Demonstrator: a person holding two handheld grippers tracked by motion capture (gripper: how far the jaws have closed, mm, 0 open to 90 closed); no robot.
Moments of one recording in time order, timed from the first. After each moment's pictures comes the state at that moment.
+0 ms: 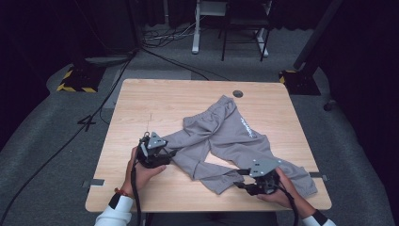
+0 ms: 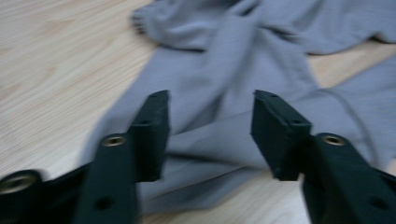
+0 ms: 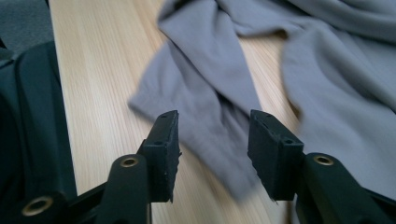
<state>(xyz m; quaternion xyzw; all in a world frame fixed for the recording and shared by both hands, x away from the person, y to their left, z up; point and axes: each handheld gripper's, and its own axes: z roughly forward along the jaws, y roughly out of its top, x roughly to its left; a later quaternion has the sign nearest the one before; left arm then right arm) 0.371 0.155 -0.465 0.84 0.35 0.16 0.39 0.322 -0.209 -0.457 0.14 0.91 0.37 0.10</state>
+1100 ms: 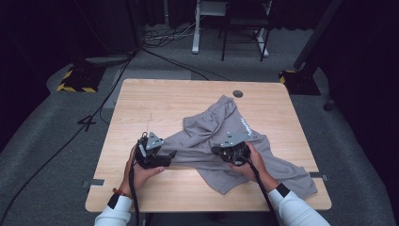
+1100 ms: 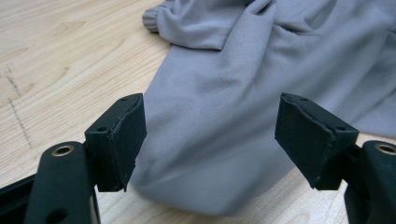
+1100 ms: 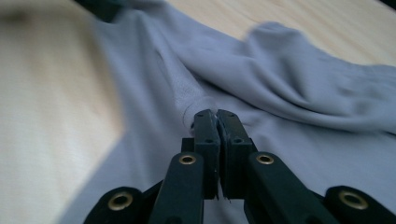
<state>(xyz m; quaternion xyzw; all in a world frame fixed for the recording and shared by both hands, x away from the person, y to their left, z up) 0.371 0.168 -0.468 0.82 0.38 0.18 0.40 0.395 -0.144 -0.443 0.20 0.88 0.38 0.16</state>
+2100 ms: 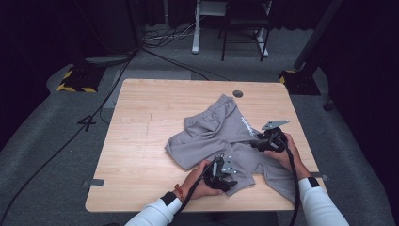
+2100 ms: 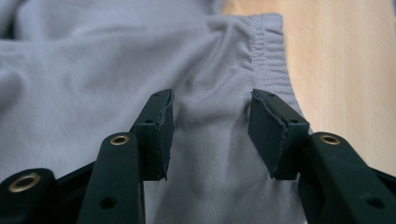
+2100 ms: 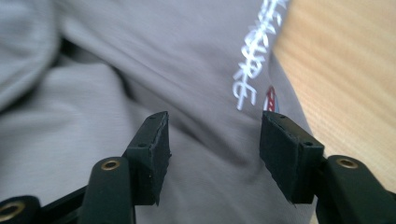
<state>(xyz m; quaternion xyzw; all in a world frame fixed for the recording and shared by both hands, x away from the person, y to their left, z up) 0.339 -0.018 -0.494 0.92 0.13 0.04 0.36 0.469 -0.283 -0.486 0.36 0.87 0.31 0.14</state>
